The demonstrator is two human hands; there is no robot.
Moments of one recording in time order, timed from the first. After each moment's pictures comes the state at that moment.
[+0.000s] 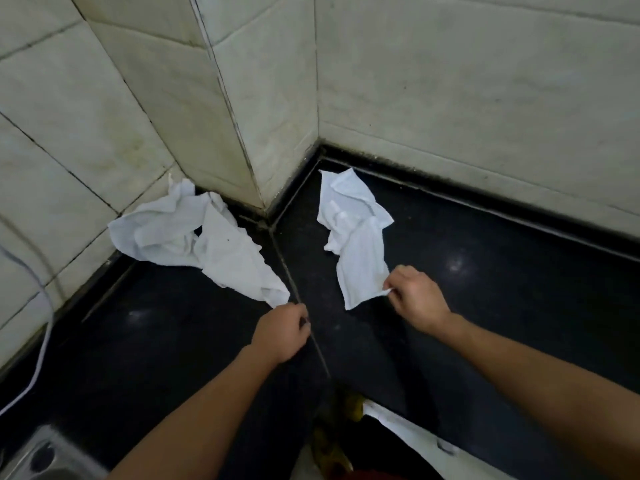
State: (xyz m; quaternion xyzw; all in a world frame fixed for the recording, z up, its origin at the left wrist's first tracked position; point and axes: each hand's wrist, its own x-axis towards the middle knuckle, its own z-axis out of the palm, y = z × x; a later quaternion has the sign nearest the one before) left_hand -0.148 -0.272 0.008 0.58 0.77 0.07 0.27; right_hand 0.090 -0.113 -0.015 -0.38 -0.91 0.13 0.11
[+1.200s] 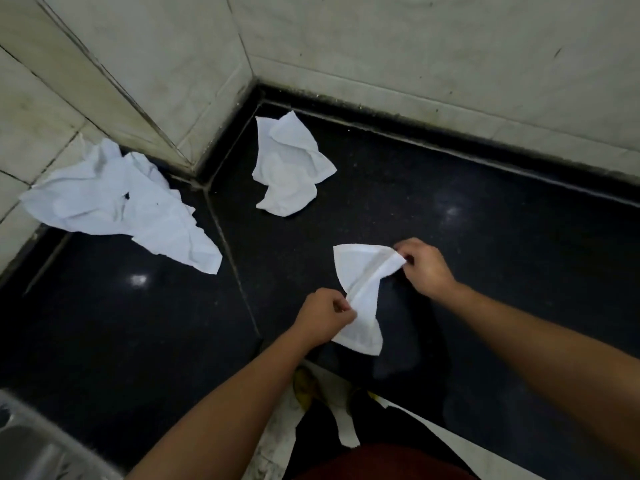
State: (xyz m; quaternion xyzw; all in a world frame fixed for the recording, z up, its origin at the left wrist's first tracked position) left_hand 0.051 -0.218 -0.030 0.44 0.75 0.15 0.48; right_hand 0.239 -0.071 -0.060 -0.50 -0.78 0.37 0.08
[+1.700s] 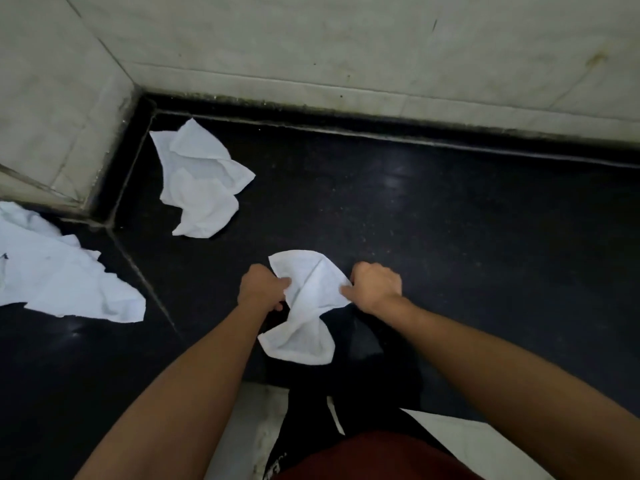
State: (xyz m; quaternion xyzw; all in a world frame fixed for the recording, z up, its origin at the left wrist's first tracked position) left_hand 0.039 -0.125 -0.060 0.31 0.84 0.07 0.45; right_hand 0.246 -0.102 -0.045 -0.64 -0.69 0.29 -0.16
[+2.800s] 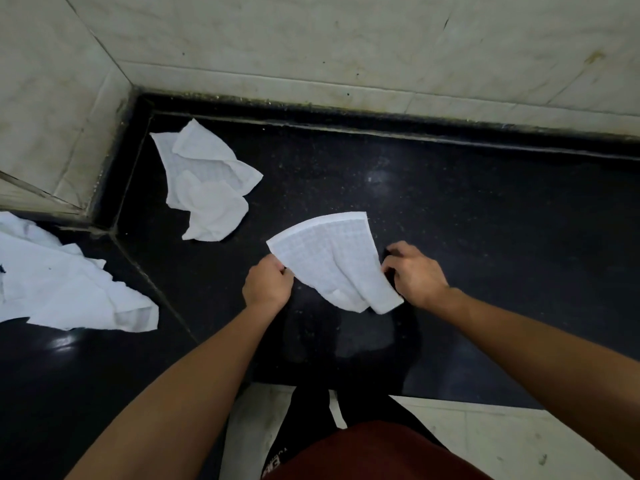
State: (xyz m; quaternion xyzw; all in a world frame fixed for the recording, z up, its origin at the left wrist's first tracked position) left_hand 0.017 -0.128 -0.056 0.46 0.82 0.08 0.33; right_hand 0.293 -0.102 -0.049 -0.57 -0.78 0.23 -0.08
